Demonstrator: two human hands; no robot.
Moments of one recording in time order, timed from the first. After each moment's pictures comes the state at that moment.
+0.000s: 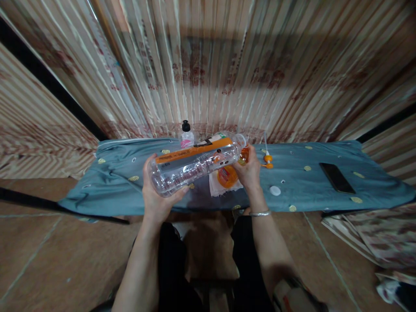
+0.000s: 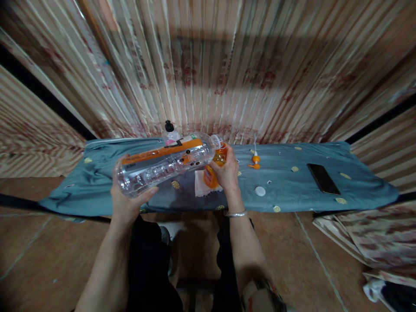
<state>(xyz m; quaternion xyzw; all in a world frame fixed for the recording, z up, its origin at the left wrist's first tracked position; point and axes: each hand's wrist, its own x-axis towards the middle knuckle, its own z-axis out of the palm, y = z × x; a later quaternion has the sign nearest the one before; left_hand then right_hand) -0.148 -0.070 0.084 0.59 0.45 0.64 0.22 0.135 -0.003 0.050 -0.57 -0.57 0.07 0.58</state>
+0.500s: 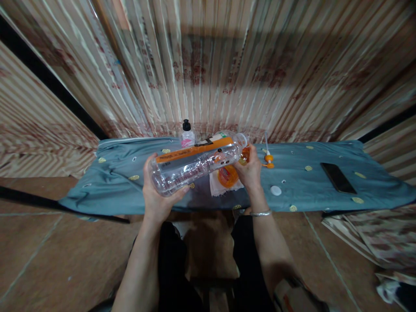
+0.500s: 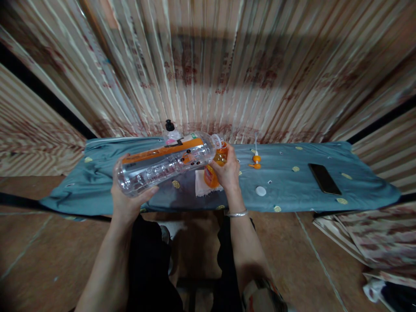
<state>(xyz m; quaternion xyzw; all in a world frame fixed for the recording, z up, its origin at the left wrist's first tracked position) -0.146 -0.071 0.086 0.59 0.45 0.64 0.20 0.134 -0.005 0.052 -0.57 -0.58 0.06 0.58</state>
